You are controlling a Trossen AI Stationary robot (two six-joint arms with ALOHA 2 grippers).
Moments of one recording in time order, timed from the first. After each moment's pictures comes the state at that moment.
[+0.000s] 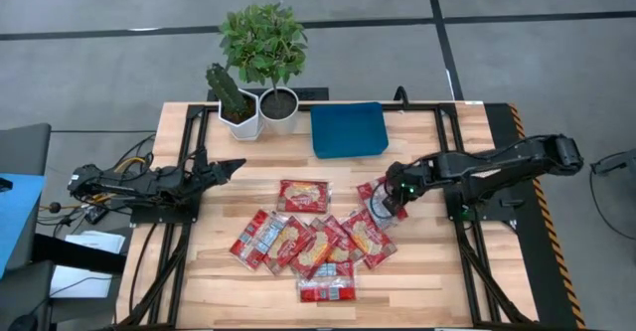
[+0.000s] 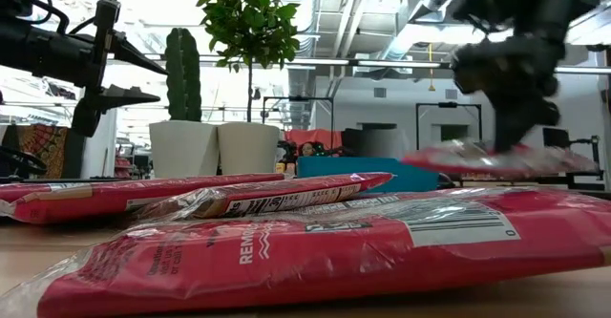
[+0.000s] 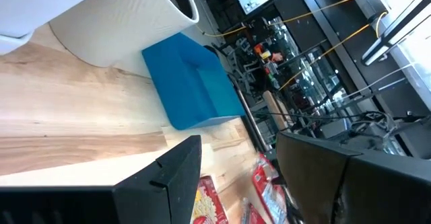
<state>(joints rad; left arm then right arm) -0.12 0.09 0.02 0.09 -0.72 -1.01 -0.01 1.14 0.66 -0.64 -0.02 0.83</state>
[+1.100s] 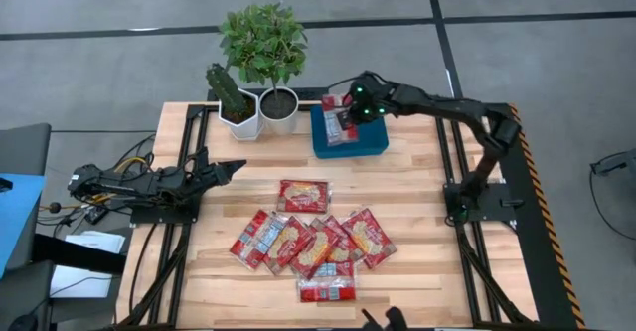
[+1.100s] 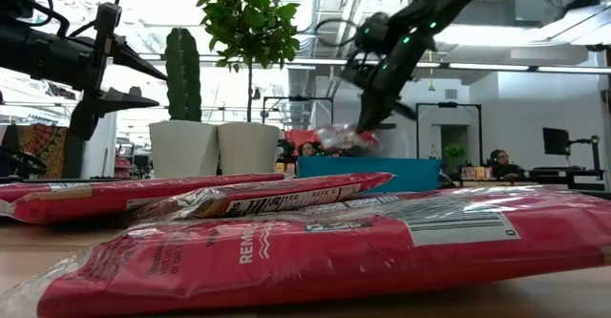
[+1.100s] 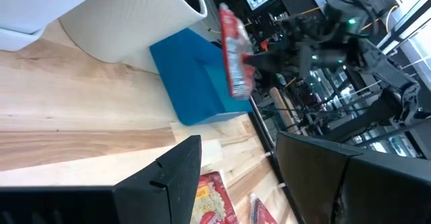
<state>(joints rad) -0.12 0.09 0.02 0.06 -0.72 -1.03 -0.60 1.74 1.30 -0.48 -0.06 0.46</state>
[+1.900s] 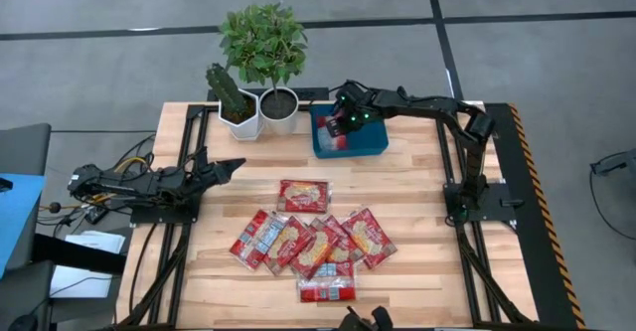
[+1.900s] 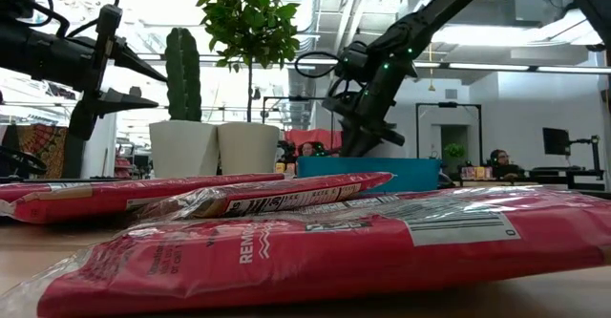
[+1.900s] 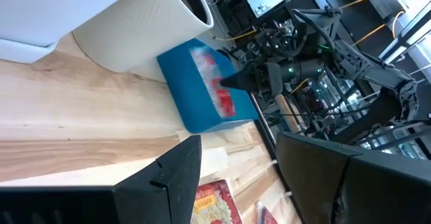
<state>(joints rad) -0.12 0.09 0.02 0.05 -0.76 -1.01 -0.58 1.92 1.38 -0.48 -0.11 0.51</state>
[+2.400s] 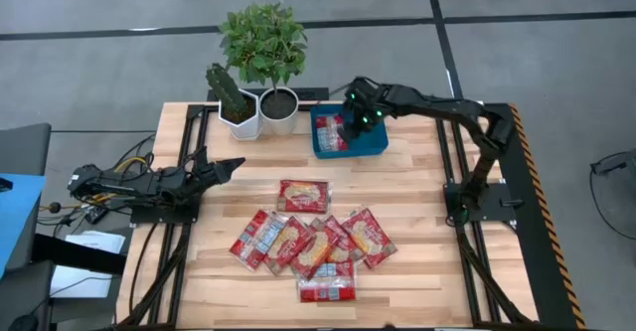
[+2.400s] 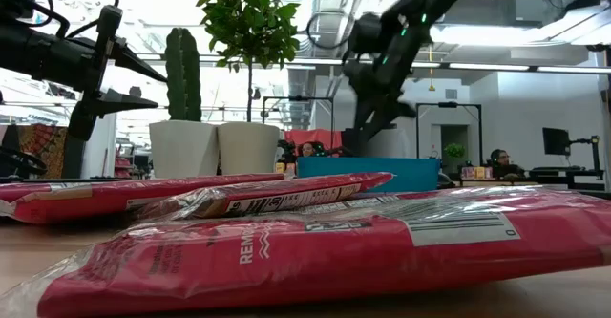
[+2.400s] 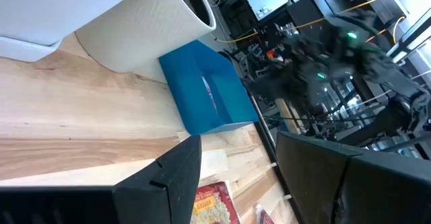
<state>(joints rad) -0.12 0.09 0.02 0.05 -0.77 -1.03 -0.54 1.74 1.38 -0.74 -0.18 0.34</state>
